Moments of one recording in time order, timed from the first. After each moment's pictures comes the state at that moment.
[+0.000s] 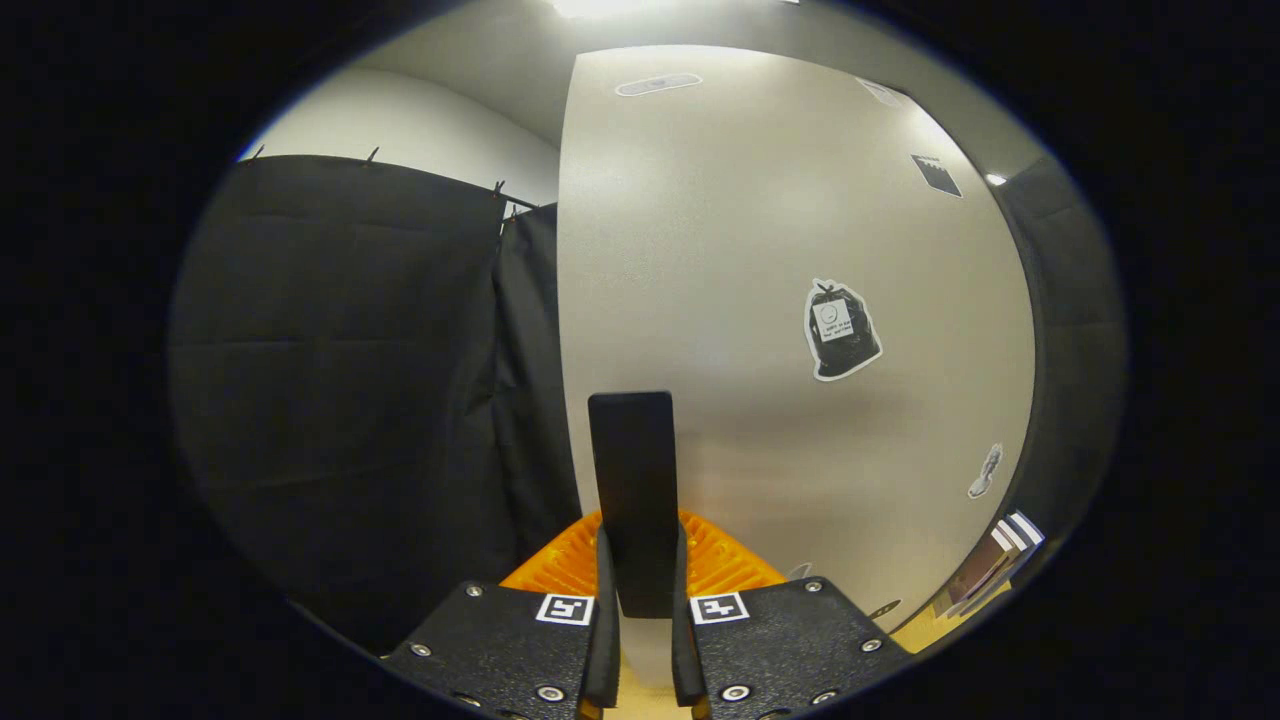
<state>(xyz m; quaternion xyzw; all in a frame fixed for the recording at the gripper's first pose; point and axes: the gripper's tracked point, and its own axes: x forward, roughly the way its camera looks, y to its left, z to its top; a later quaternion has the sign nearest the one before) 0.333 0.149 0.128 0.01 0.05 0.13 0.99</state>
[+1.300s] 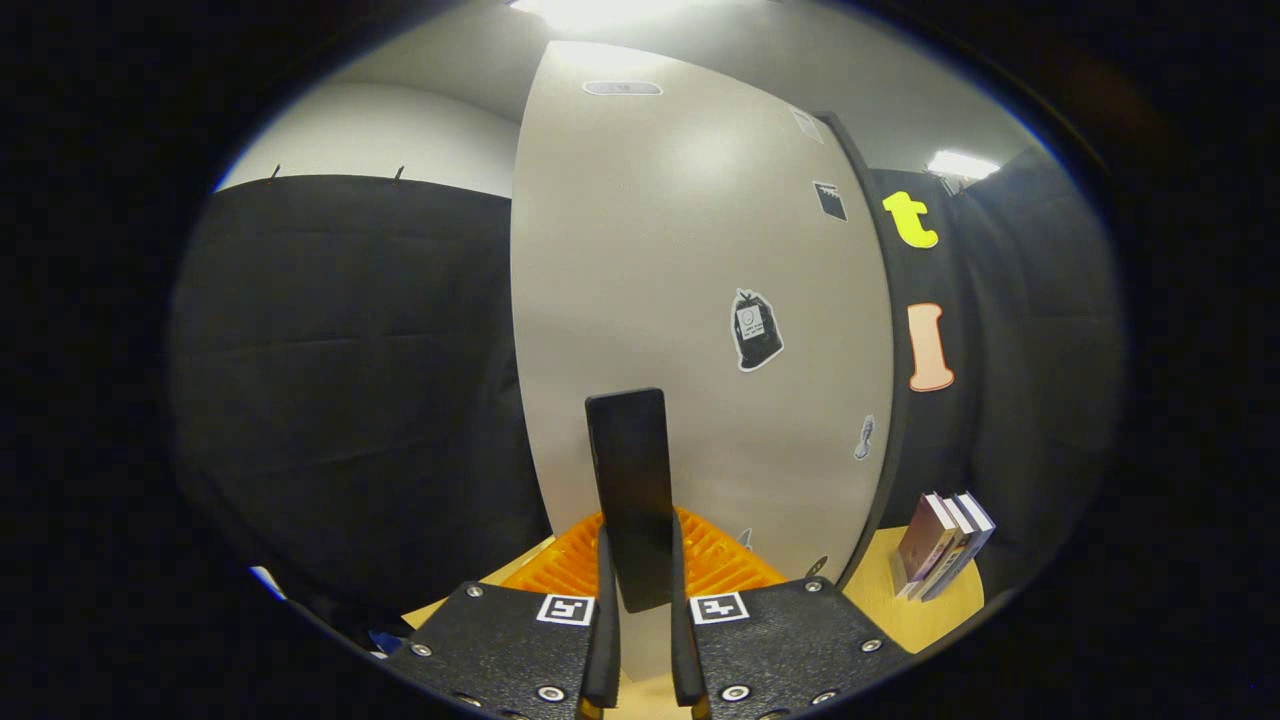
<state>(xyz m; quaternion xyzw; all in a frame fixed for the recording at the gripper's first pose) 0.250 0.072 0.136 0.02 0.06 0.16 0.98</state>
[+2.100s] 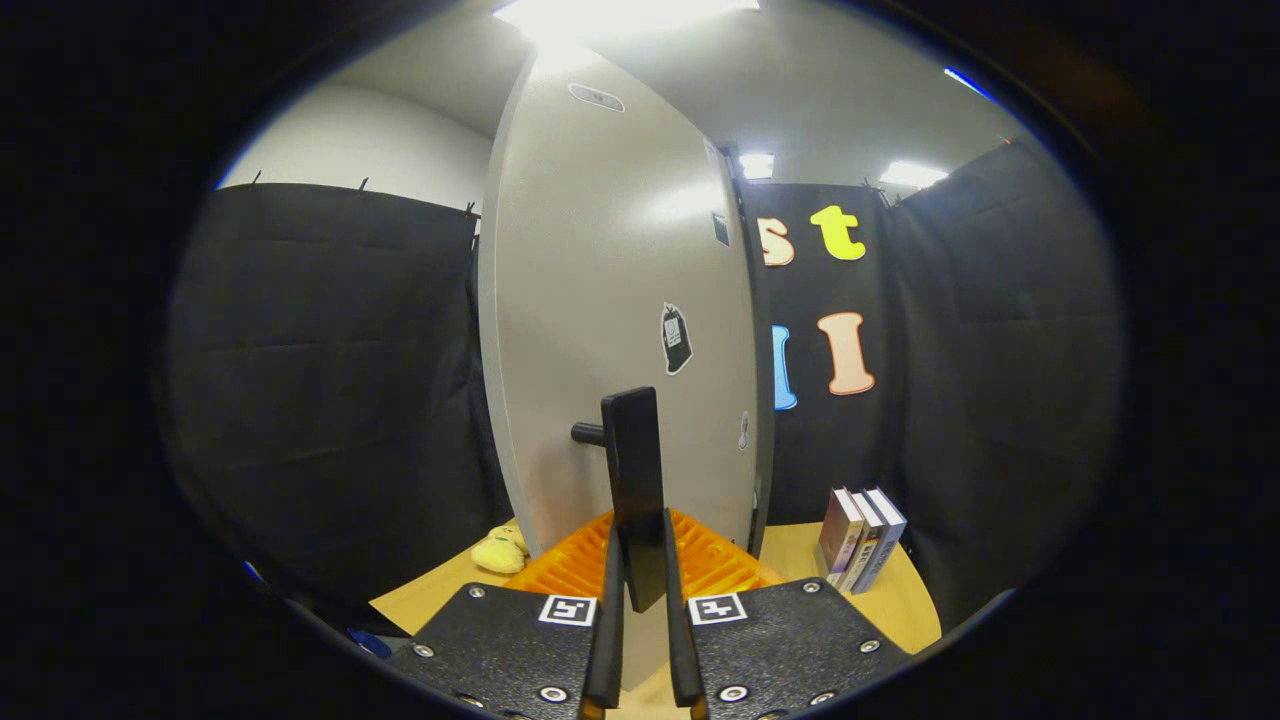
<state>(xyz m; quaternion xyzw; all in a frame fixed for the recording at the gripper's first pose) 0.210 -0.005 0.140 0.01 0.05 0.08 1.00</state>
